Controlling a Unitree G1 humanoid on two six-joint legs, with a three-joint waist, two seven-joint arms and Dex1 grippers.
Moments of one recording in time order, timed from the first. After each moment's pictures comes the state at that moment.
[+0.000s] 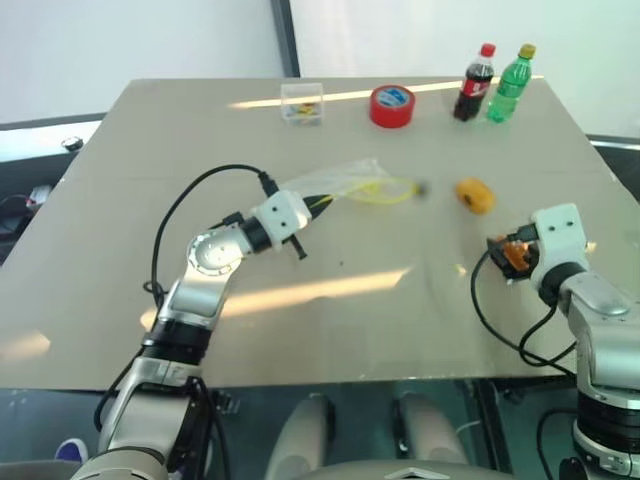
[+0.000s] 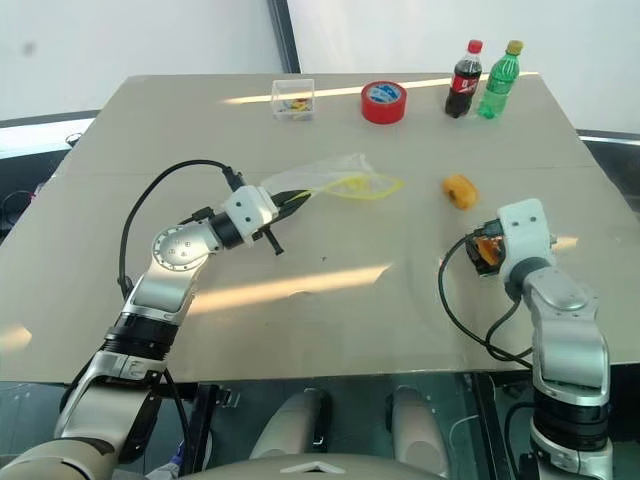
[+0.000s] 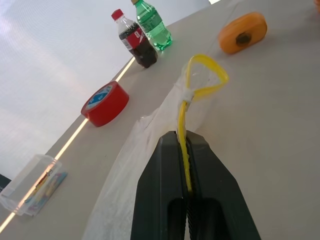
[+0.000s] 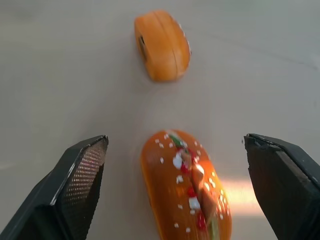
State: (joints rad) left arm -0.52 0.53 -0.12 0.21 -0.02 -0.26 -0.72; right arm -0.18 -0.35 -0.26 -0.52 -0.06 0.99 0.43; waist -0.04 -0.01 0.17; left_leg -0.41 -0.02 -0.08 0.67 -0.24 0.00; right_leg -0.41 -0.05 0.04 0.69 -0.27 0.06
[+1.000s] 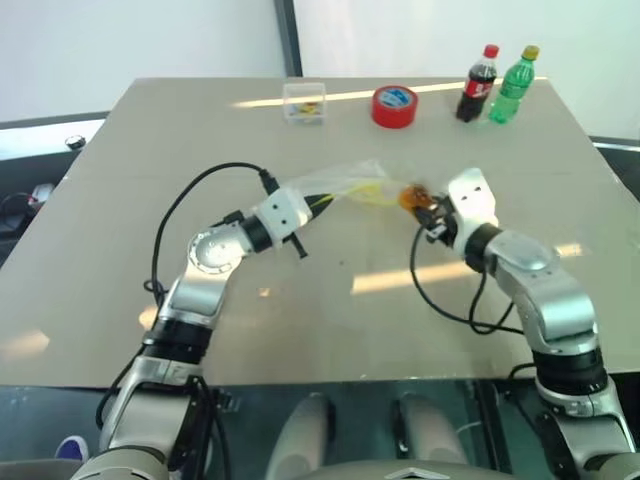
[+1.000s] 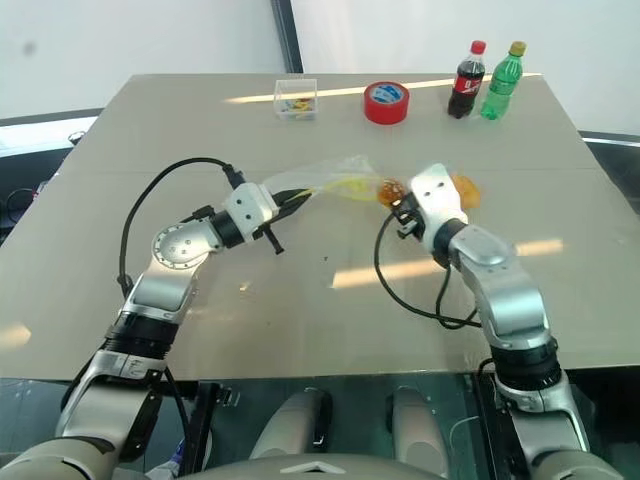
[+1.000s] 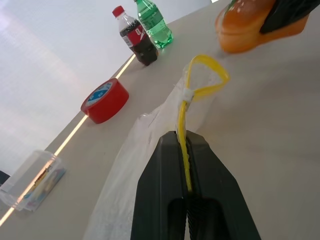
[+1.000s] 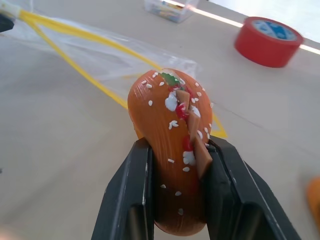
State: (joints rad) left arm -0.52 0.52 -0.12 0.18 -0.02 -0.23 -0.73; right arm -0.49 -0.33 0.13 -0.30 0.08 0.76 0.43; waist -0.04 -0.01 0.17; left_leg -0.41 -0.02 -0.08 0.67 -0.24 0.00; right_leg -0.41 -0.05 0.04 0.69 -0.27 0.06
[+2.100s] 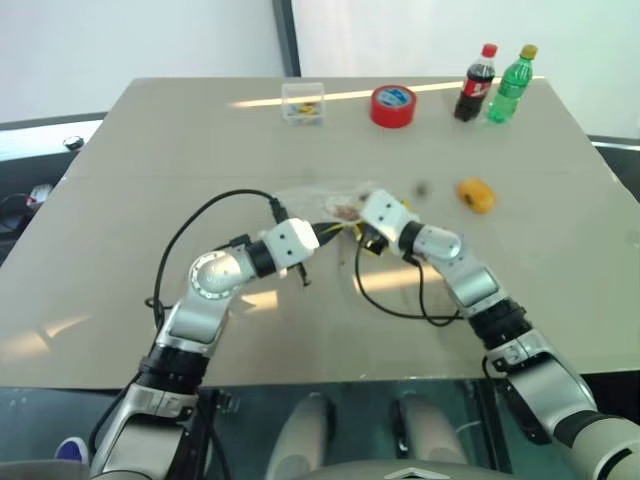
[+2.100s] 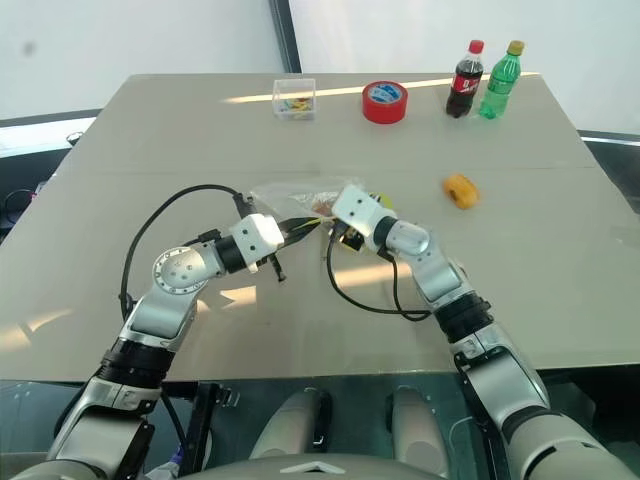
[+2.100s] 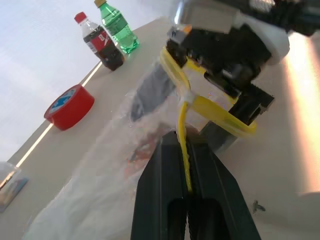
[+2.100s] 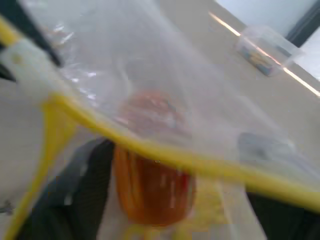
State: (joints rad) left arm -0.38 0.53 -0.13 0.03 -0.01 -0.19 -0.74; right arm -0.66 -0.25 0.29 0.25 -0.06 0.15 0.55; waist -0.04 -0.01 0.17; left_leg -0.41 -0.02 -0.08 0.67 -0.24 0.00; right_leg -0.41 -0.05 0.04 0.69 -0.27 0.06
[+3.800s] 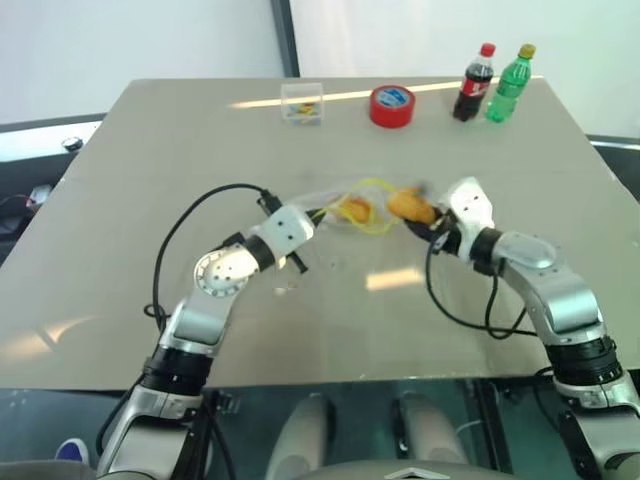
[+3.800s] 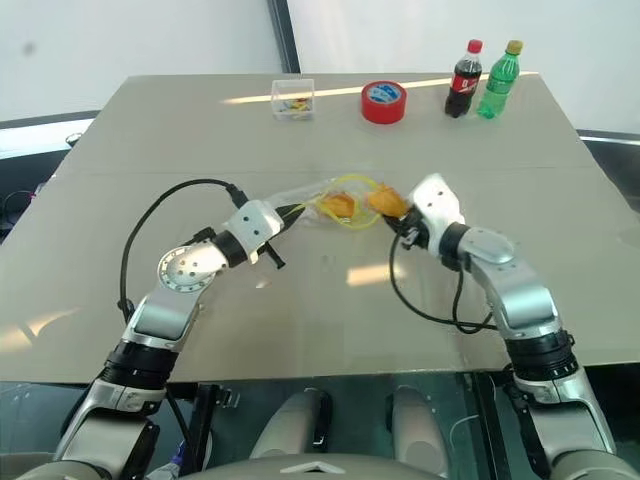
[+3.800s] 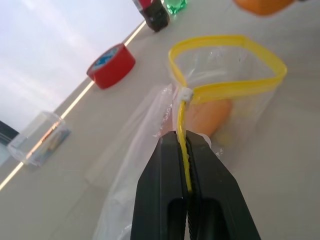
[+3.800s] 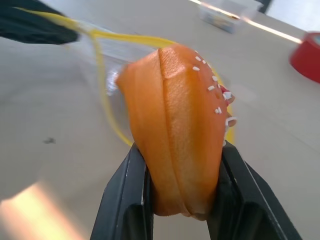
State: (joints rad) left arm -0.38 0.51 -0.12 -0.03 0.07 -0.09 -0.59; right arm -0.45 -0.44 0.18 -0.25 0.20 0.57 0.62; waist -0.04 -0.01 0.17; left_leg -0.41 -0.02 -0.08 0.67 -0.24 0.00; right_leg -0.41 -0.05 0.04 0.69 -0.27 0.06
